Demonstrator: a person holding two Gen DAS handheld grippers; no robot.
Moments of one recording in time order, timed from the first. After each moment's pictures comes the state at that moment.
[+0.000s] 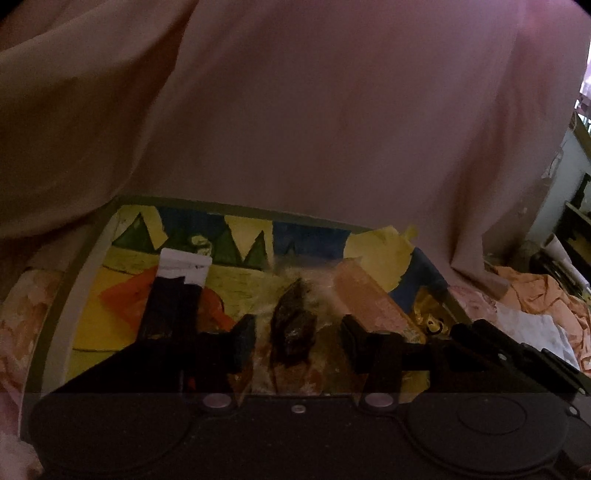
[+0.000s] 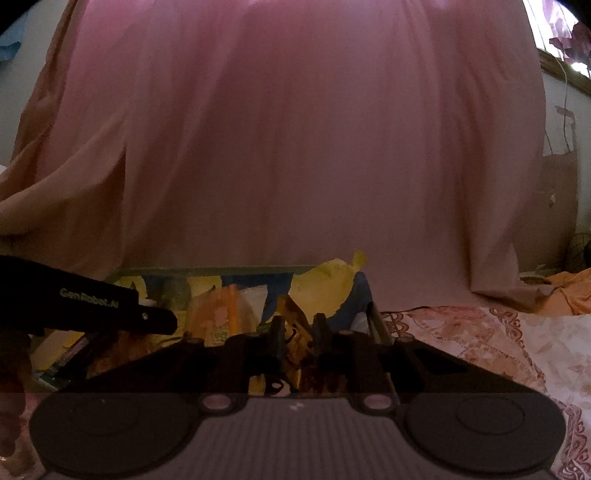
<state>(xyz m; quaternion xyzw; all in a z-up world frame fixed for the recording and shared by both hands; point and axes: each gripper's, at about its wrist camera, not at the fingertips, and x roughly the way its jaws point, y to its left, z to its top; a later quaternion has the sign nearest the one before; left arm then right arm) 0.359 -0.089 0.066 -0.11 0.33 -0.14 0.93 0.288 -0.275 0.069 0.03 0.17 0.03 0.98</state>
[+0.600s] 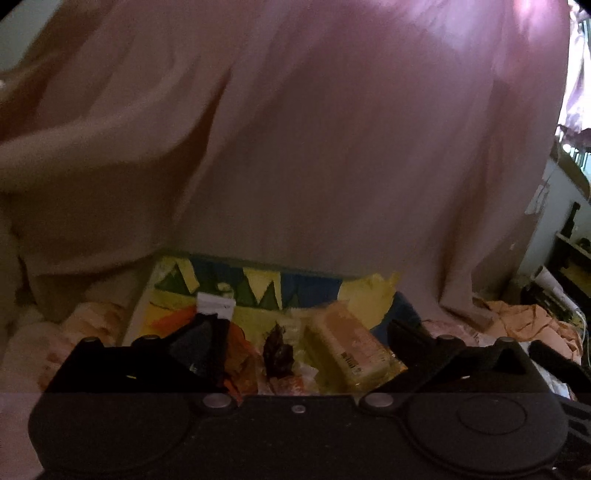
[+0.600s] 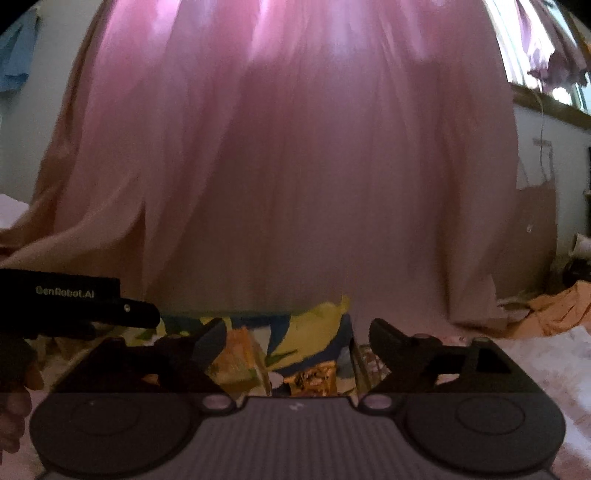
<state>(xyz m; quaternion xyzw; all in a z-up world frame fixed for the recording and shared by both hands) 0.286 -0.067 0.123 -0.11 0.24 -0.12 0.96 0.216 -0.282 0.120 0.03 0.11 0.02 0.99</state>
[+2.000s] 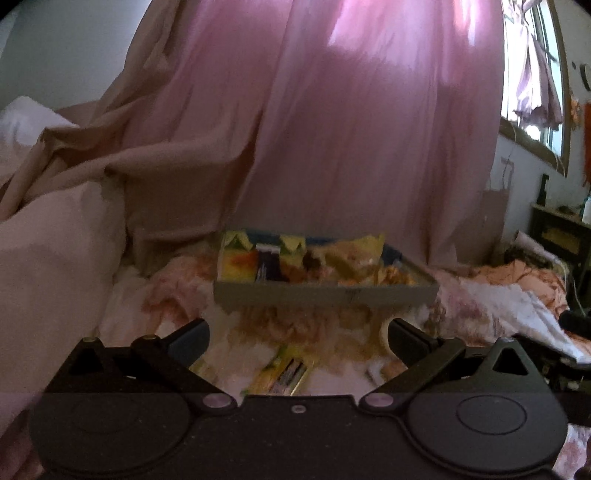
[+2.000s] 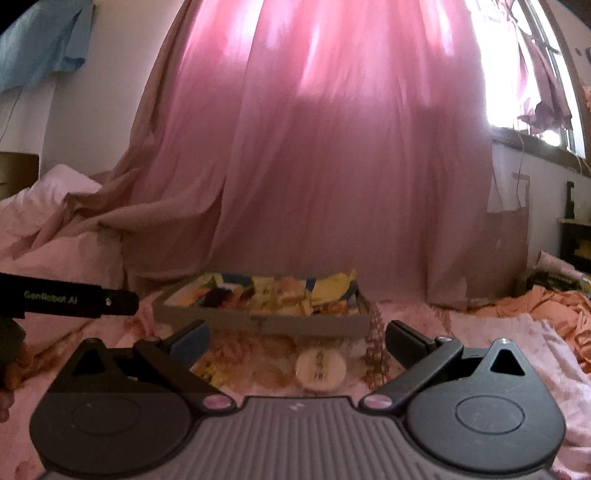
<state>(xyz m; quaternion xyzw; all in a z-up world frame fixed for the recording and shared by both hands) 0.060 -0.004 0.087 -0.05 0.20 -0.11 0.97 0.010 -0.235 0.099 -0.02 0.12 0.03 0.99</state>
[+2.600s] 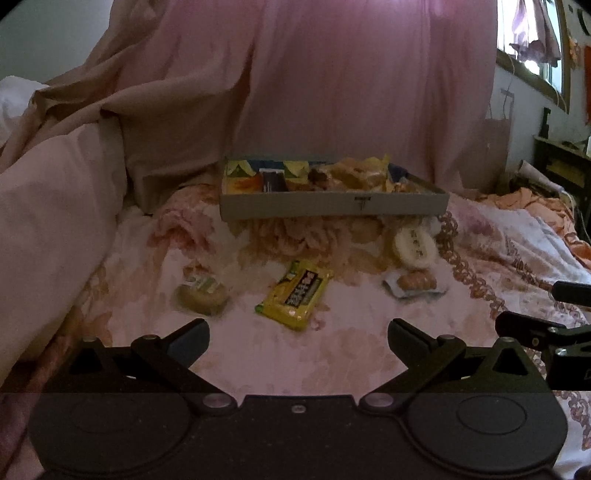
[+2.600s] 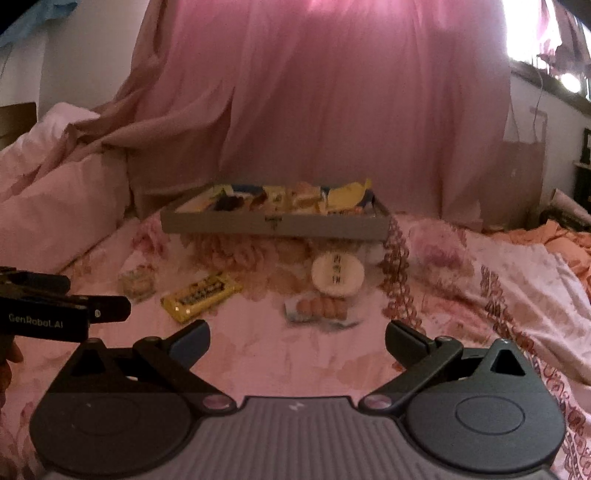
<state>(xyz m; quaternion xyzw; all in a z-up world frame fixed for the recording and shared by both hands) 0.052 -0.002 0.041 0.00 0.29 -0.12 0.95 0.016 -0.224 0.057 -0.02 0.25 0.04 0.97</state>
